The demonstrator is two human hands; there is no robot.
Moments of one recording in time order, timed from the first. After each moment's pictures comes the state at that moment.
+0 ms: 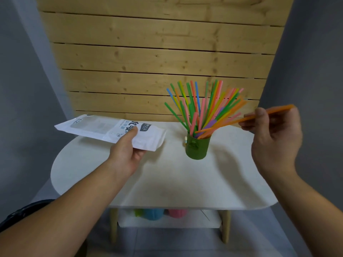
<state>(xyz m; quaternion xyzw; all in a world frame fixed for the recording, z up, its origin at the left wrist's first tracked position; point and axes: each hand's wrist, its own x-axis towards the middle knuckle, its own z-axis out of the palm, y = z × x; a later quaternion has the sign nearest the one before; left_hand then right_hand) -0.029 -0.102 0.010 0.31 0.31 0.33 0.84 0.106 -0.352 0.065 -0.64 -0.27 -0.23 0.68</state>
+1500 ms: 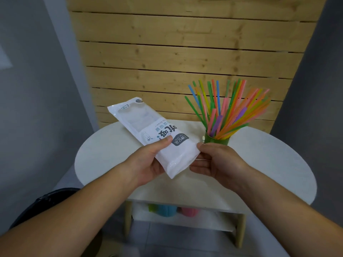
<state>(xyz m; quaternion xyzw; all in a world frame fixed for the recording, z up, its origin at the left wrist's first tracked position) -0.059 -0.124 0.014 0.44 0.26 0.14 0.85 0.067 -0.270 0.023 -0.61 -0.15 0.43 0.65</state>
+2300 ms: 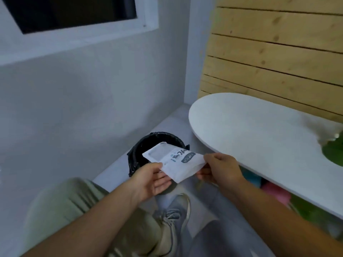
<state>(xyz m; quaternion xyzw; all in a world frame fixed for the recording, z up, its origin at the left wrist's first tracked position) -0.350 -0.109 -0.102 0.23 0.56 0.26 0.75 -0.154 -0.172 -0.059 -0.67 -0.23 0.49 0.50</state>
